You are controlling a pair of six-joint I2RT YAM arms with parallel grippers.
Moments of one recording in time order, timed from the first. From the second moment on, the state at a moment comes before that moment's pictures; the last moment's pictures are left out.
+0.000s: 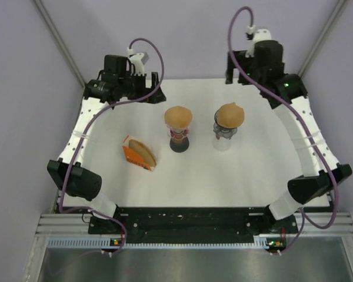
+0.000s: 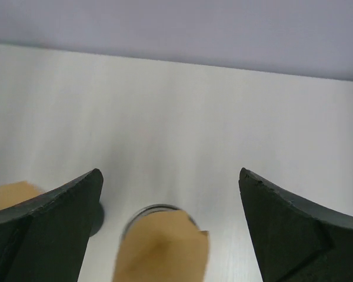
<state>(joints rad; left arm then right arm) -0.27 1.63 1.82 -0.86 0.43 -0.15 0.49 1.62 2.01 -0.81 0.22 0.12</state>
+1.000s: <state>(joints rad) 0.18 1.24 0.88 -0.18 0.07 -0.08 -0.16 1.01 0.53 0.09 0.19 0.23</state>
